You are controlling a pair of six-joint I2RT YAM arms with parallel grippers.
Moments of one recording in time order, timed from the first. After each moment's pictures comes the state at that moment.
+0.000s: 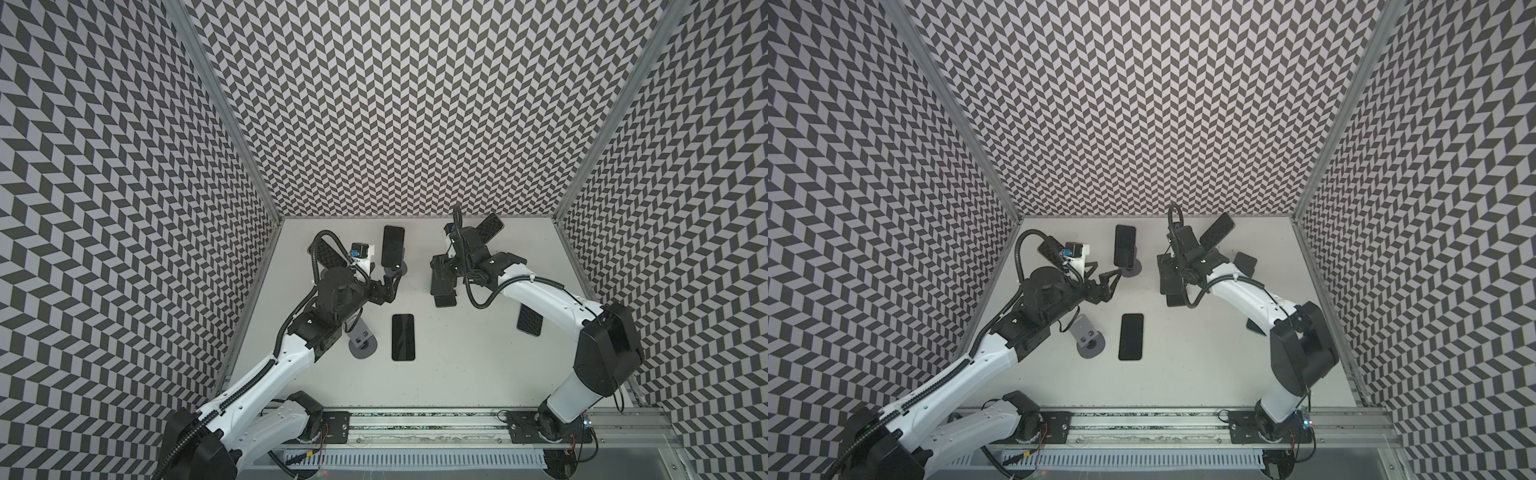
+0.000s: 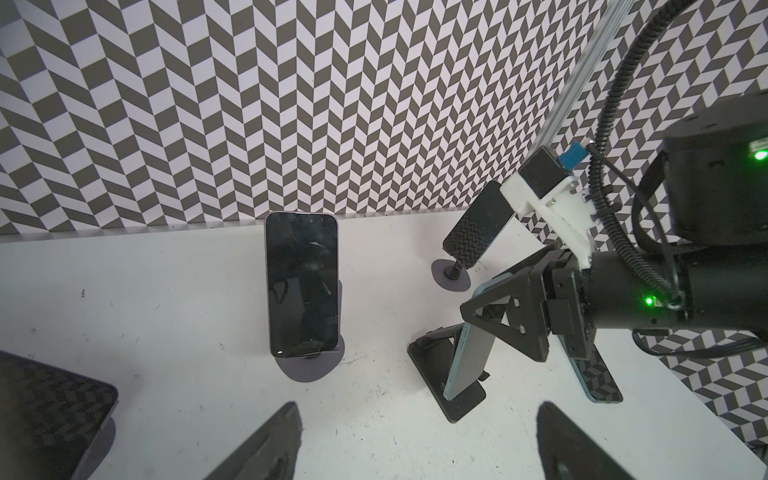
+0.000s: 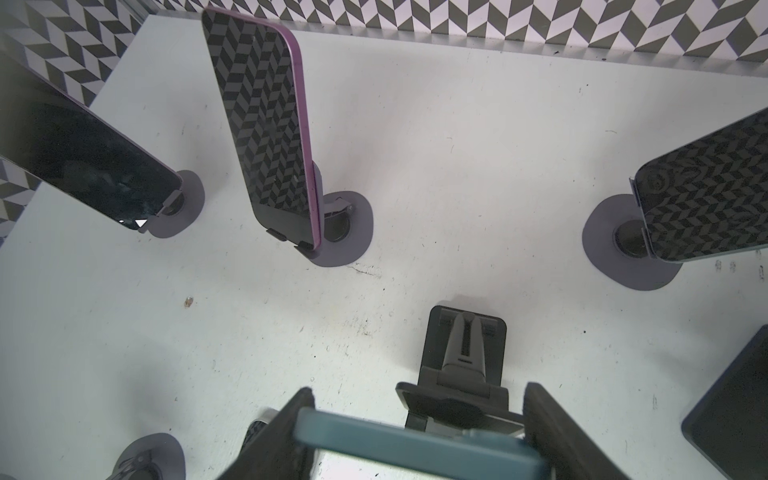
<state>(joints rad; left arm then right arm) -0.56 1.01 0.74 0.03 0.05 -0.29 0.58 1.66 1.33 -0.44 0.09 0.29</state>
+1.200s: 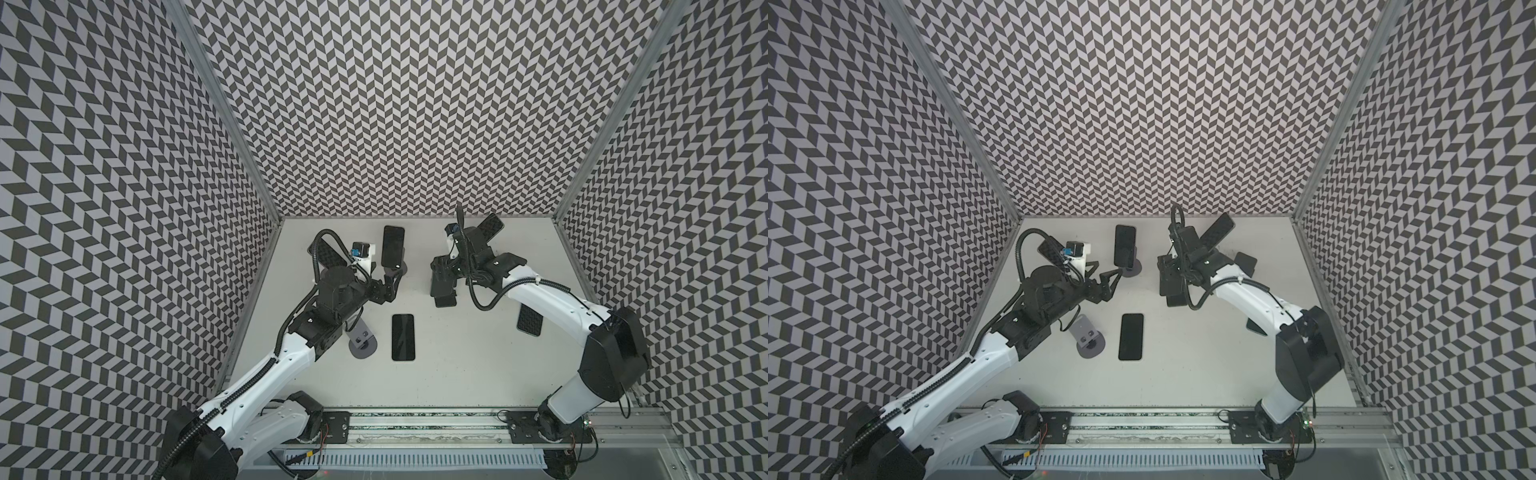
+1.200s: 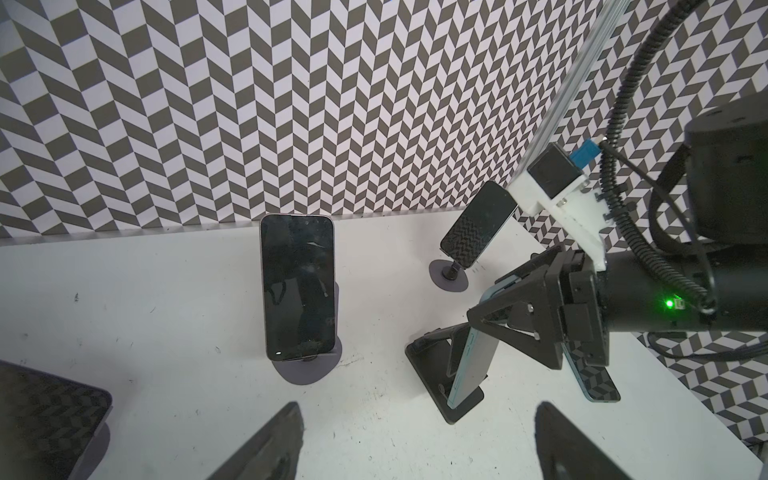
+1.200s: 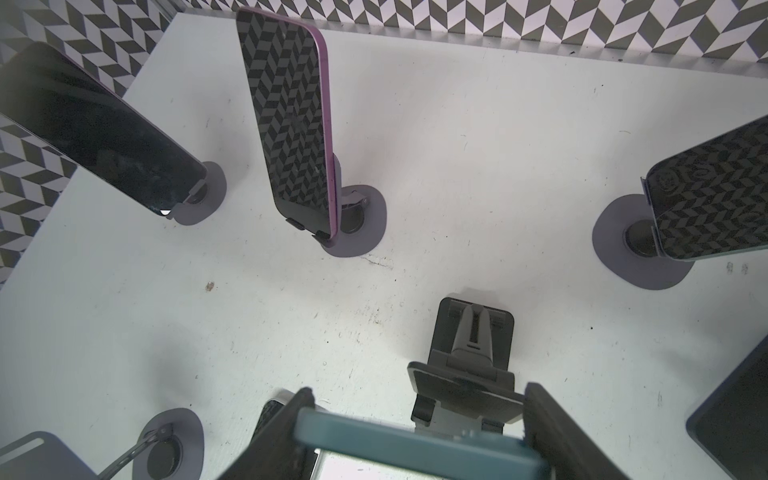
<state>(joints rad) -0.56 1.02 0.75 0.03 0.06 -0.28 0.57 1.62 1.31 -0.45 0.05 0.28</state>
